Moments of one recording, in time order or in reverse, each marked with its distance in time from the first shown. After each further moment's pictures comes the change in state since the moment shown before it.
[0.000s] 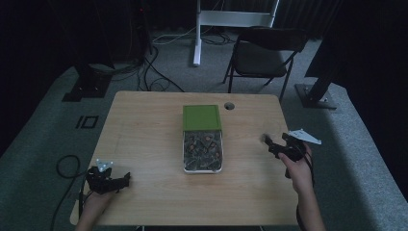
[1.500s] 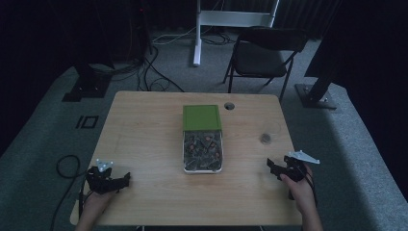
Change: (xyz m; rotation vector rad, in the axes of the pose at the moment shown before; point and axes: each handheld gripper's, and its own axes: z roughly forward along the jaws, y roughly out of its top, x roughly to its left) left arm 0.000 0.000 0.000 0.002 0.000 0.002; right arm -0.013 -0.072 -0.009 0.149 -0.020 0.037
